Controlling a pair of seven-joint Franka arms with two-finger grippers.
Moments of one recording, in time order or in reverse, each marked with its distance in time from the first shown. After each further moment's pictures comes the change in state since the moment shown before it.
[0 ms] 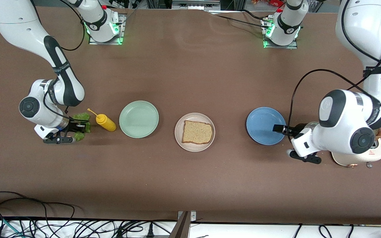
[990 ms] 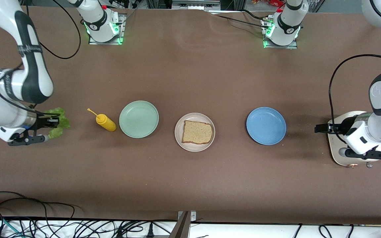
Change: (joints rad) left arm 0.007 -0.113 0.183 0.000 0.063 -0.018 0.001; right arm -0.002 -0.163 -0.029 0.313 -0.036 -0.612 -0.142
